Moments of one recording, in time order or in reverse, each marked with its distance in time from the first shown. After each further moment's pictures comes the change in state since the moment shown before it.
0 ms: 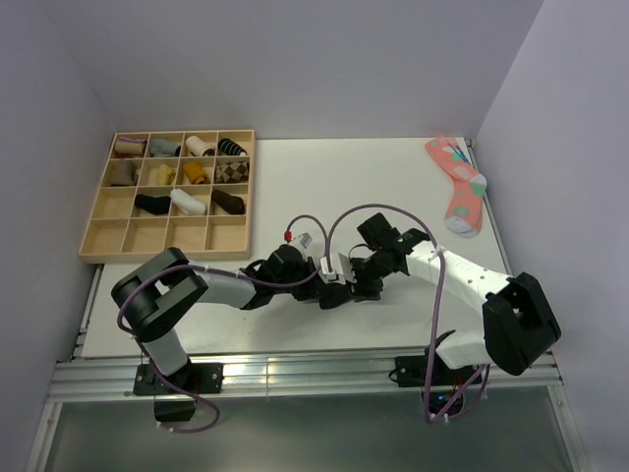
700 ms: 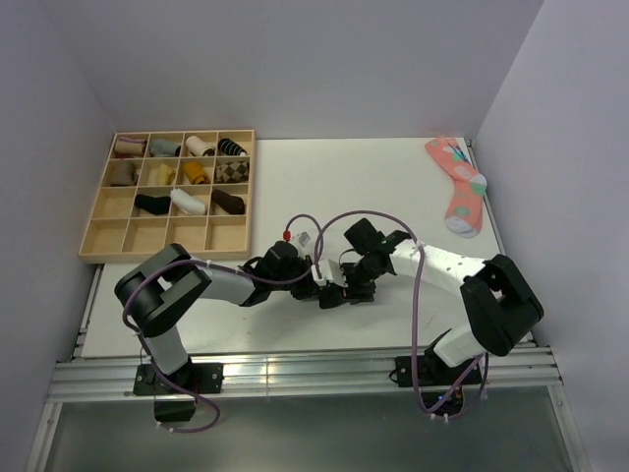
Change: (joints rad) left arm 0.049 0.032 0.000 0.032 0.108 -0.021; right arm 0.058 0.126 -0.002 0.081 0.069 0.004
